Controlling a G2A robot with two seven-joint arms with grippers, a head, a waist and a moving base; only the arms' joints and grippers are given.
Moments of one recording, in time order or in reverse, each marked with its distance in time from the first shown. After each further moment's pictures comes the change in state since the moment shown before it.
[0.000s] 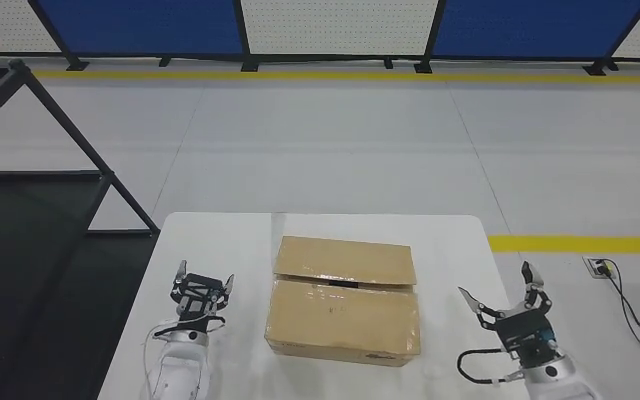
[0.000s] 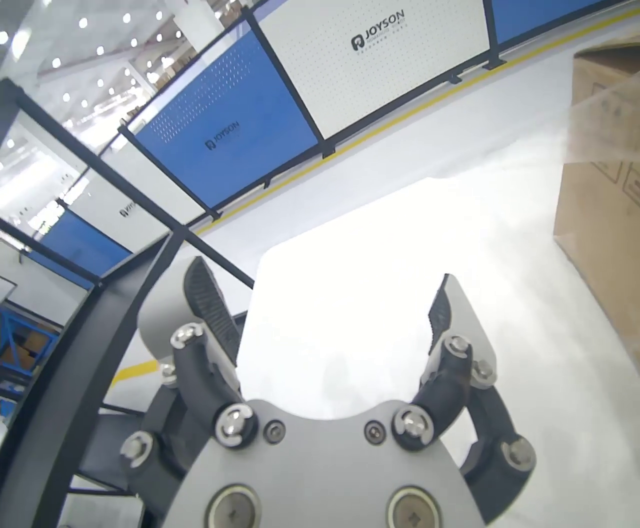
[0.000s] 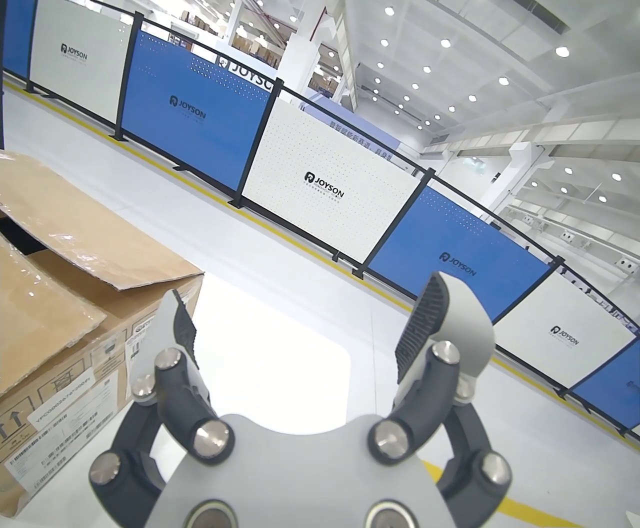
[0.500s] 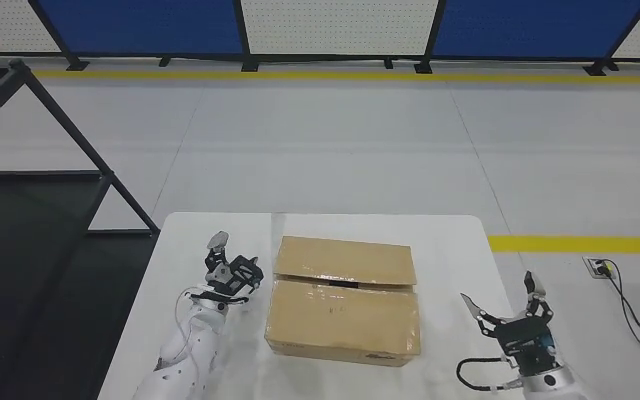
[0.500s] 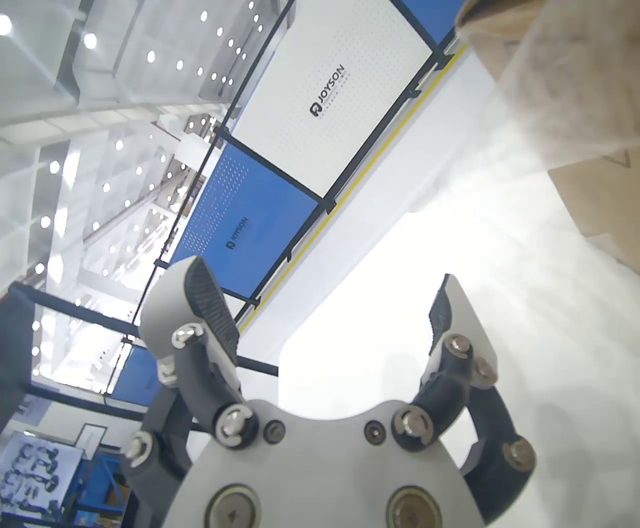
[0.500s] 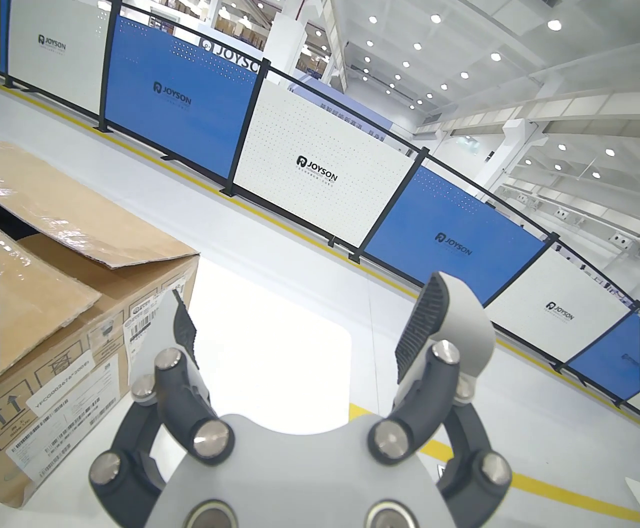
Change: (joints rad) left arm -0.309 -0.019 0.166 0.402 0.337 0.019 0.192; right arm -0.065 -0.010 0.006 -0.026 0.011 0.070 0.020
